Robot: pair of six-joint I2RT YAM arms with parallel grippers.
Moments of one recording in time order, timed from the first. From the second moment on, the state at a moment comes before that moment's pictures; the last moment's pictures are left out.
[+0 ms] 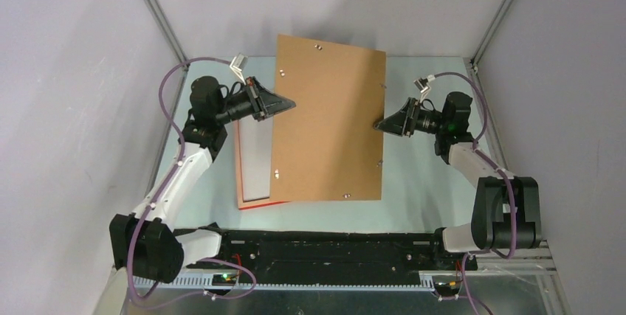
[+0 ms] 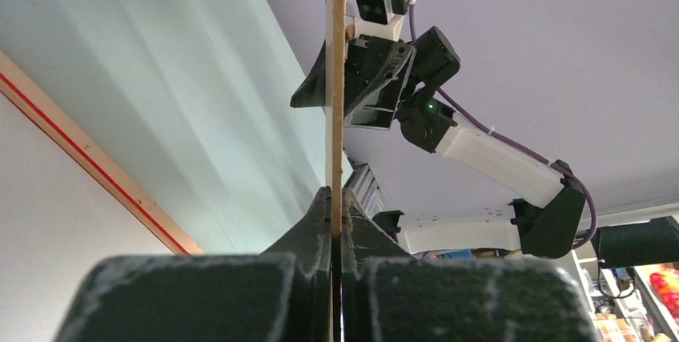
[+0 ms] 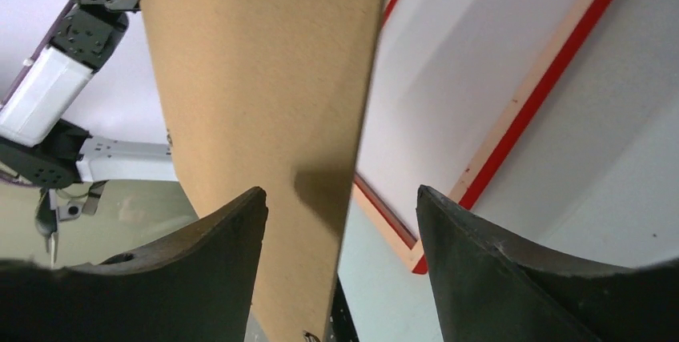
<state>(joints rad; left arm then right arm) -0.19 1.20 0.99 0.11 0.88 -0.91 0.00 1.39 0.75 0.42 -1.18 0.65</state>
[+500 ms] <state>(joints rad) -0.17 1.15 0.92 0.20 0.86 -0.98 0.09 1.52 0.75 0.82 -1.26 0.99</state>
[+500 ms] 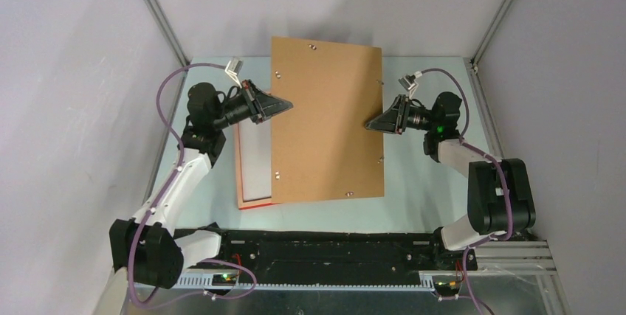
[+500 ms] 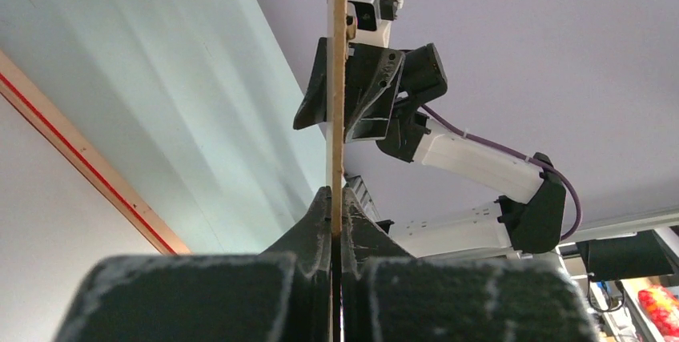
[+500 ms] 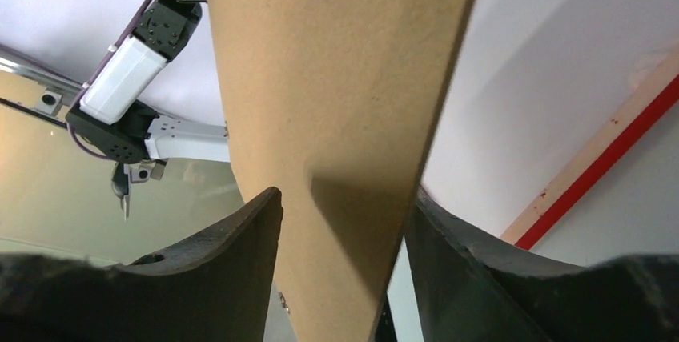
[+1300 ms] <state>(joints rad) -0.14 1.14 0.88 0.26 0.85 -1.01 0.09 1.43 0.74 0.87 -1.27 1.08</state>
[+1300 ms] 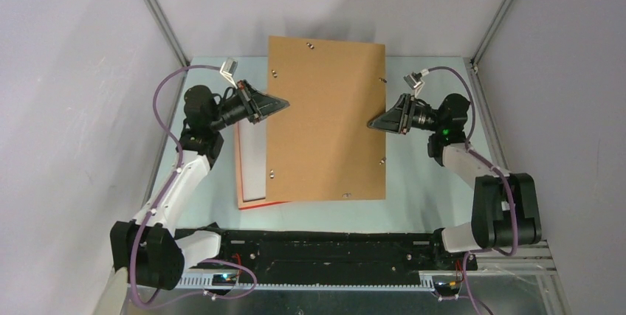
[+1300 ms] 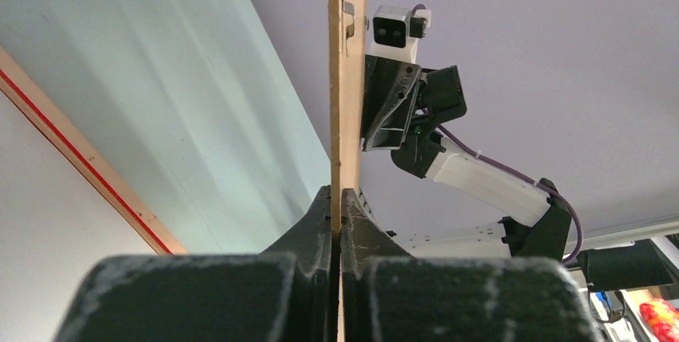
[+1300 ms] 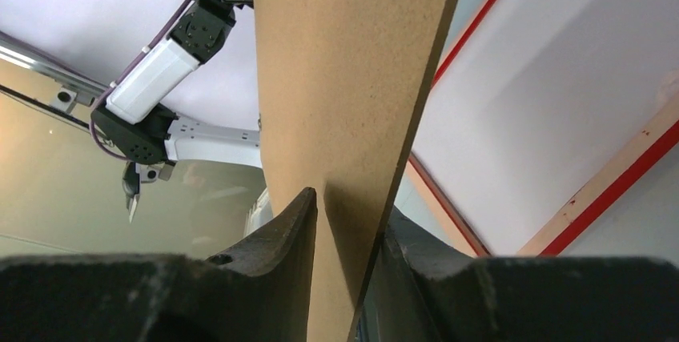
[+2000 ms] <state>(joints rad) -0.14 1.10 0.83 0.26 0.84 -0.92 0.09 1.32 0.72 0.76 -1.26 1.05</state>
